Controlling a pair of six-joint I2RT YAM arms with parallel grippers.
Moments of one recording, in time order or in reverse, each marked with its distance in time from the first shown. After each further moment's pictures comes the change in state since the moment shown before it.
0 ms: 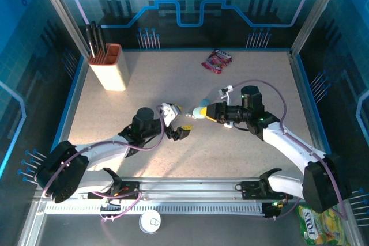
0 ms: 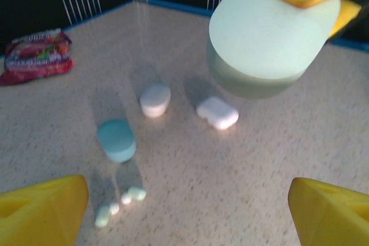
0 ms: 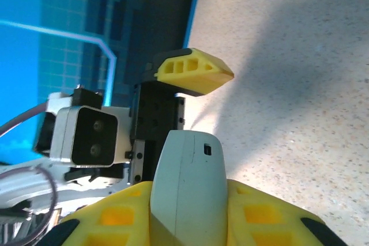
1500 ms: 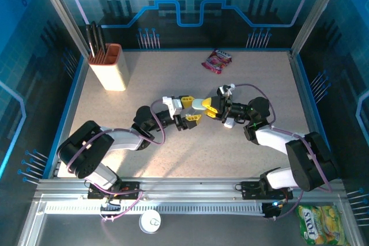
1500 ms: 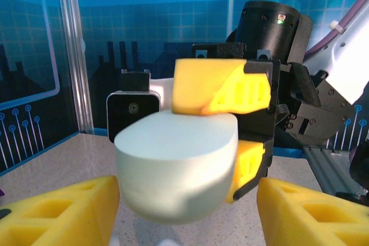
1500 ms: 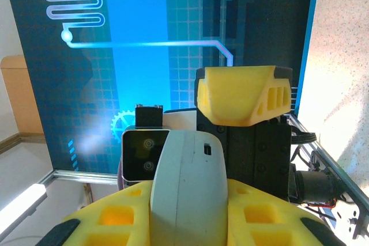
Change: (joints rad) left arm -0.010 0.283 0.095 0.661 0.218 -0.176; right arm -0.033 0.205 -0.187 1.112 -0.149 0.883
